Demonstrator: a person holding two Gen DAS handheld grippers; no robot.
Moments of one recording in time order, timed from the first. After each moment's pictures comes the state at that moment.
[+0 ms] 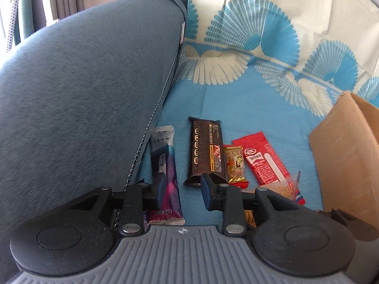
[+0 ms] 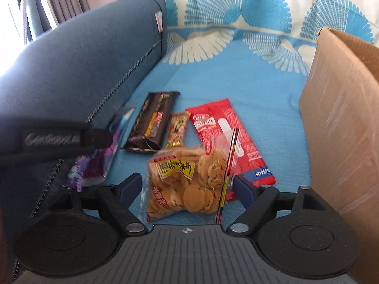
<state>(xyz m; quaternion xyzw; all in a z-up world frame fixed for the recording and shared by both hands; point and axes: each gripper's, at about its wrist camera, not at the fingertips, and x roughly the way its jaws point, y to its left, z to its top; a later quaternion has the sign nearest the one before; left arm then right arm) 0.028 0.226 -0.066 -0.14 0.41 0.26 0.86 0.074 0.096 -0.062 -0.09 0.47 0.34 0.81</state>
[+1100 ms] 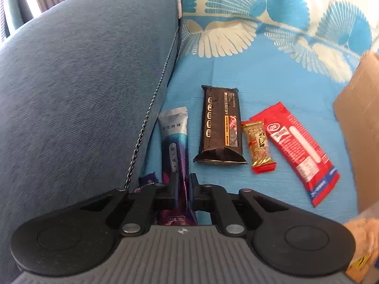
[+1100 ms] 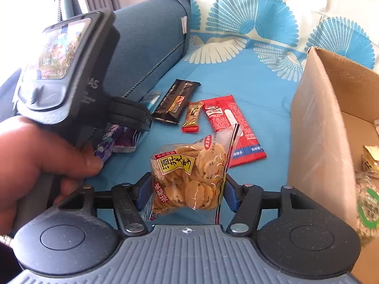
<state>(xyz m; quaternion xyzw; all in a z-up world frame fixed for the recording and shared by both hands) 0.039 0.225 -0.090 -0.10 0.46 0.28 0.84 0.027 0.047 -0.006 -0.12 0.45 0.39 0.79</state>
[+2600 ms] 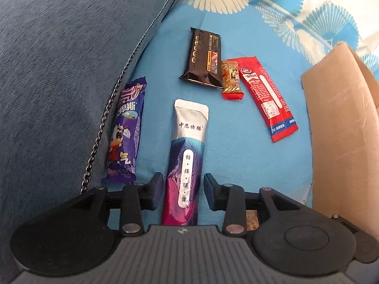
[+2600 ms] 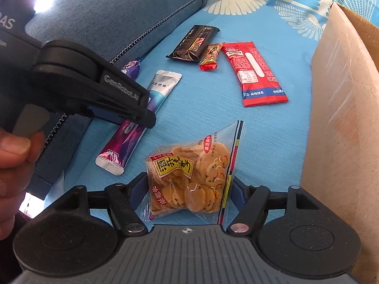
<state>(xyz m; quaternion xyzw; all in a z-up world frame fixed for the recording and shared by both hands) -0.019 0.205 -0.093 -0.23 0.51 0.21 0.80 0.013 0.044 -0.046 -0.17 0.52 0.41 0.73</state>
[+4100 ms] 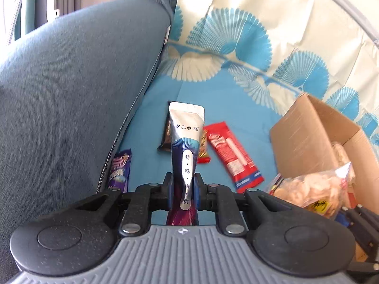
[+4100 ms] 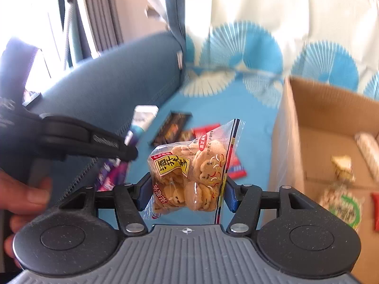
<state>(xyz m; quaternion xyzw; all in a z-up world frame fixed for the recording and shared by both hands) -0.027 0.186 -0.031 -0.20 0.37 0.21 0.88 0.013 0.004 0.026 -0.09 0.36 0.41 0.83</state>
